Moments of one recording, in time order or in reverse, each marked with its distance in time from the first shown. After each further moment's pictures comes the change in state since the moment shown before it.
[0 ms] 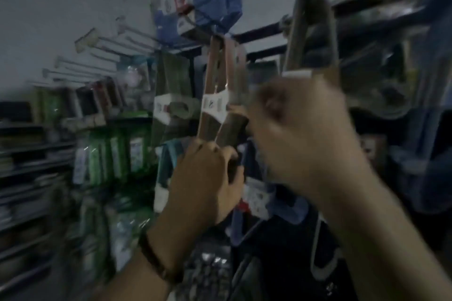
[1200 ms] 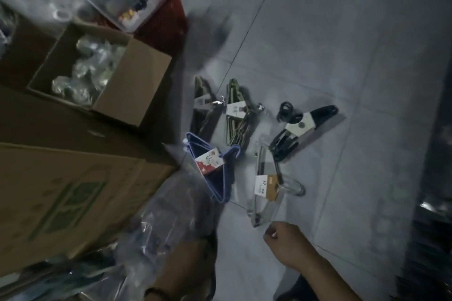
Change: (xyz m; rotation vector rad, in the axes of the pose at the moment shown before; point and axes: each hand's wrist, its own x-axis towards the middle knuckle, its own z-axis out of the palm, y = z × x) left_hand -1.153 0.326 0.064 -0.503 -1.004 -2.216; right_hand -1.023 -0.129 0.211 0.013 -2.551 -0.106
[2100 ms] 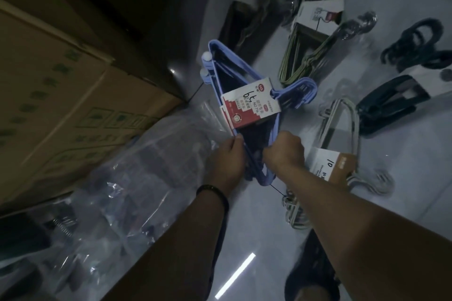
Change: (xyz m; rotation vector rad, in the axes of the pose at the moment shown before) left_hand 0.411 -0.031 -0.055 -1.338 0.371 -0.106; right_hand 0.420 -0.079 0.143 -0.108 0.410 0.026
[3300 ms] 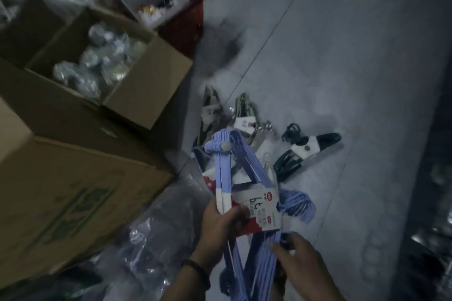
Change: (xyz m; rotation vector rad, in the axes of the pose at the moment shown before) left_hand -0.363 0.219 -0.041 -0.301 -0.306 0.099; right_hand -0.377 0.019 -0.305 0.293 -0.094 0.082
